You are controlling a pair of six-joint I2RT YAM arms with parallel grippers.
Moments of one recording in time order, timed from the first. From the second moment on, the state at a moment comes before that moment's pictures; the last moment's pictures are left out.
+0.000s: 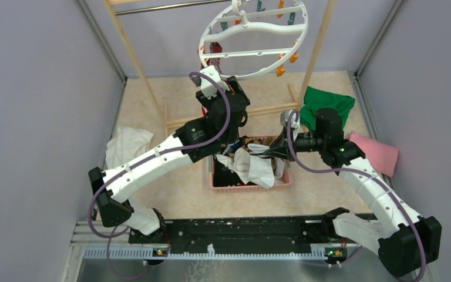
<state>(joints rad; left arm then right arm) -1.04 1.47 1.58 -0.32 -1.11 -0.65 0.37 1.01 0.84 -0.27 -1.06 -0.30</state>
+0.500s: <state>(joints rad) -0.99 1.47 1.58 -0.27 -1.06 -0.65 0.37 1.01 0.83 -0.26 -1.06 -0.29</state>
